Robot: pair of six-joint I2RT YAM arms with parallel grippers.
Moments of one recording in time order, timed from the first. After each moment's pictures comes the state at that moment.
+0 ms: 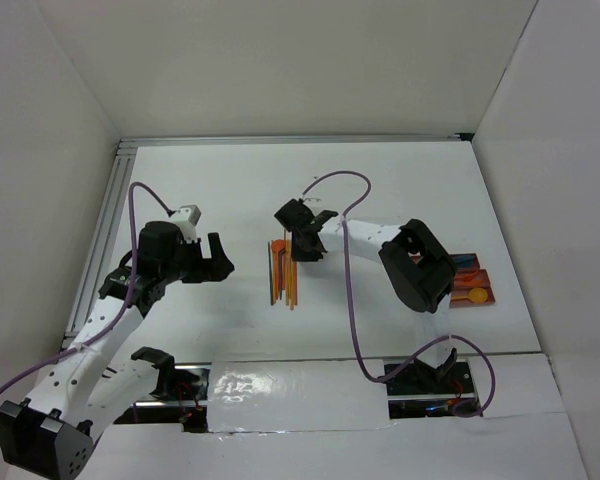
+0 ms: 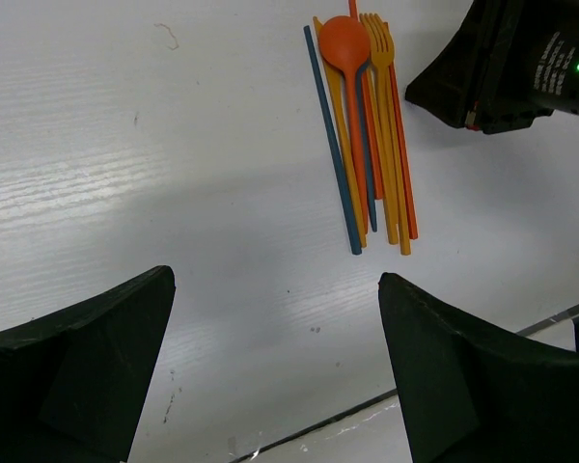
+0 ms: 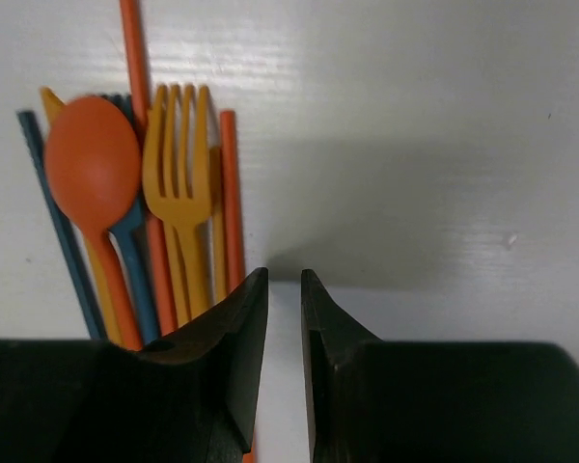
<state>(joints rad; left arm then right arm) -0.28 0.85 0.73 -0.58 0.17 -0.37 0.77 1.97 1.36 -0.50 0.29 0.74</state>
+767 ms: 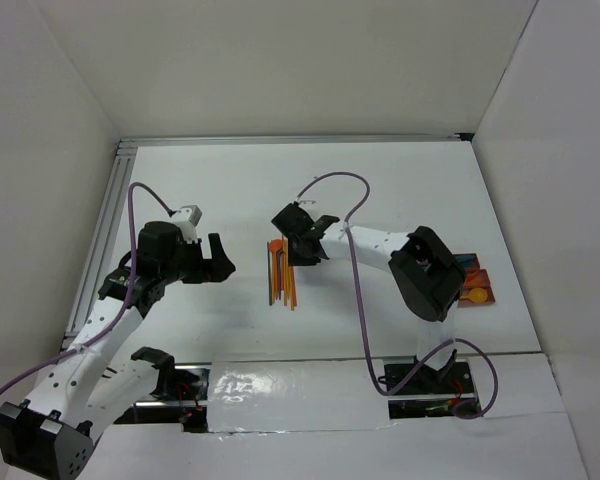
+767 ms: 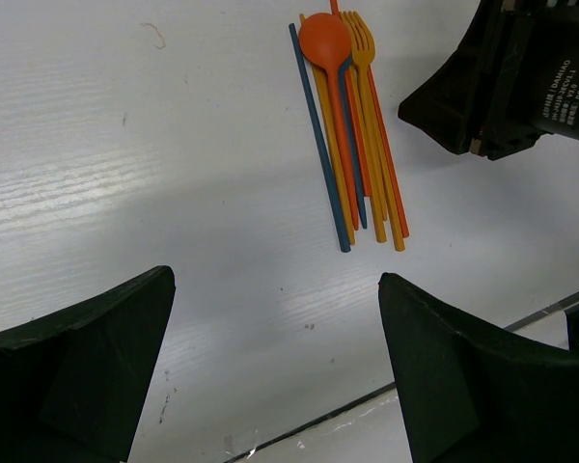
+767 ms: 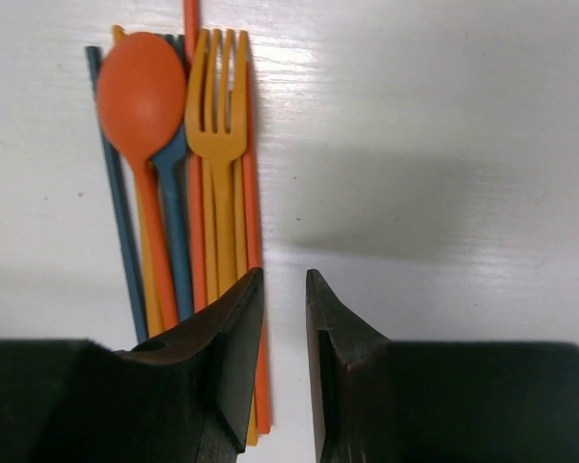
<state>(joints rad) -0.28 0.84 0.73 -0.58 0.19 -0.37 0.82 1.90 1.30 -0.50 0.28 0.74</state>
